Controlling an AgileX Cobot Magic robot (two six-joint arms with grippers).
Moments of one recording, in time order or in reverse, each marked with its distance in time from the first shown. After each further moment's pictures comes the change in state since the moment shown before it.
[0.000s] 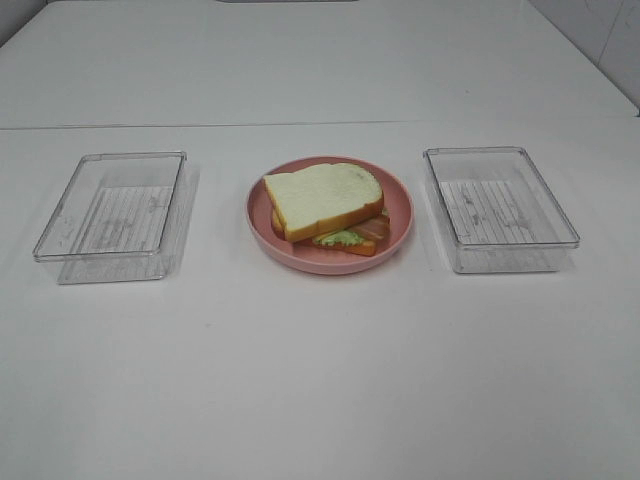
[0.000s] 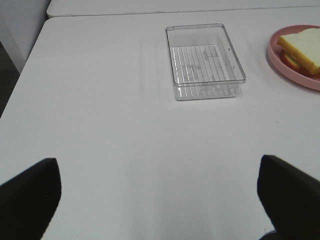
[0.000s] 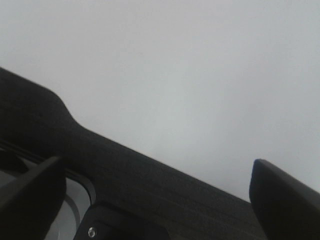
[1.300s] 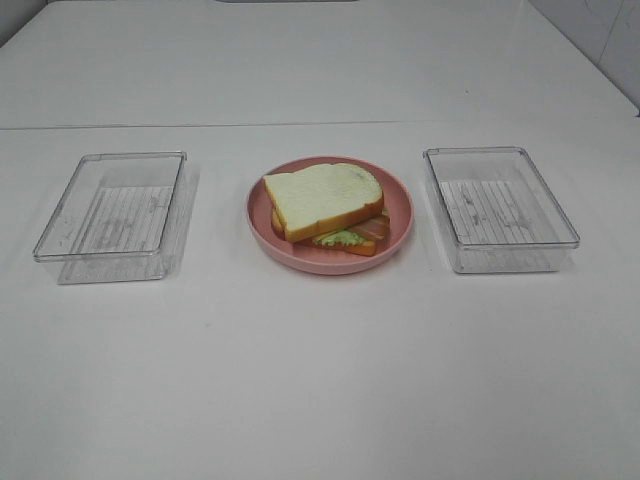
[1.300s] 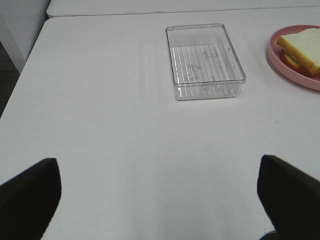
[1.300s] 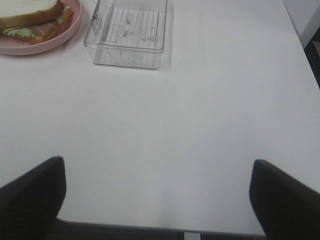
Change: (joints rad) left arm 0.000 0.000 0.000 0.000 0.000 0.000; right arm -0.375 -0.430 0.088 0.102 -0.097 -0.037
